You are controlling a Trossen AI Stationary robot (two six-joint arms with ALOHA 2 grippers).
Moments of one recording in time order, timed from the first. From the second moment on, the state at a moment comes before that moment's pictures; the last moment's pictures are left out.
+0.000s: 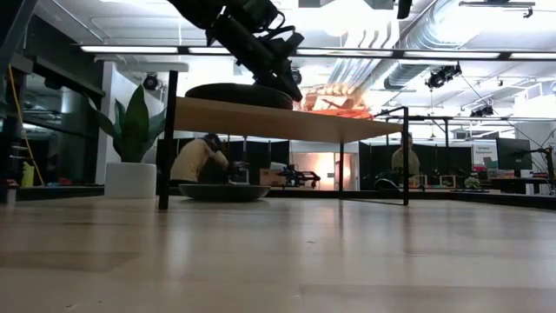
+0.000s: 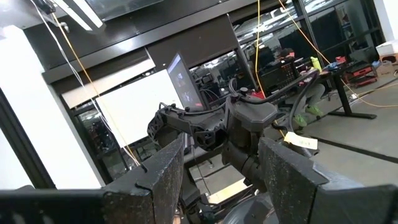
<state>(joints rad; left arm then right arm) 0.44 1.78 1.49 -0.32 0.06 -0.34 -0.30 0.85 0.82 0.27 -0.05 0.42</state>
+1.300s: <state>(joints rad) 0.45 1.28 1.44 -0.27 0.05 -0.22 -0.30 0.86 0.82 0.25 -0.01 0.42</state>
